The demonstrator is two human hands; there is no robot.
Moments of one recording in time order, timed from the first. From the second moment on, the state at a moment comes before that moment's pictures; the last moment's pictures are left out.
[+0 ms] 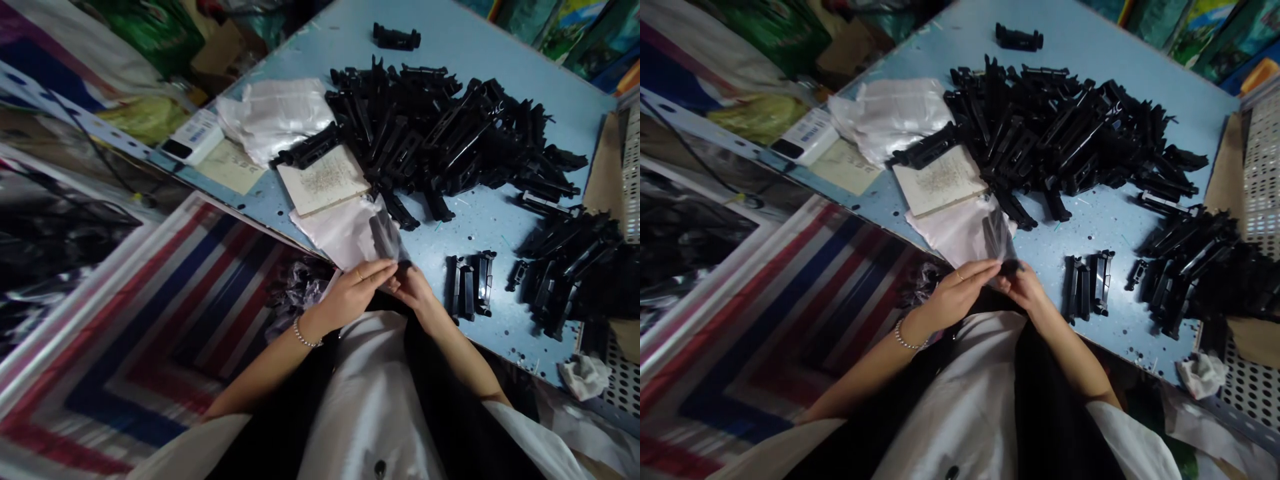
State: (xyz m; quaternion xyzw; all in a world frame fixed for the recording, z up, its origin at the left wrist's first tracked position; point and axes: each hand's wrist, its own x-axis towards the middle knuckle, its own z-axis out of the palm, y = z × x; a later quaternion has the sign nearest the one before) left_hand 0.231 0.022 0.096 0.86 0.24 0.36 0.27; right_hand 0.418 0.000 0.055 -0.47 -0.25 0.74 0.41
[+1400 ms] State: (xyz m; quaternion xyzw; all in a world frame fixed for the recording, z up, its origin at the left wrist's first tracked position) left_hand 0.226 0.131 0.043 0.60 0.54 0.28 0.52; right_hand 0.469 -0.030 0.079 -0.45 -0.26 0.79 0.33
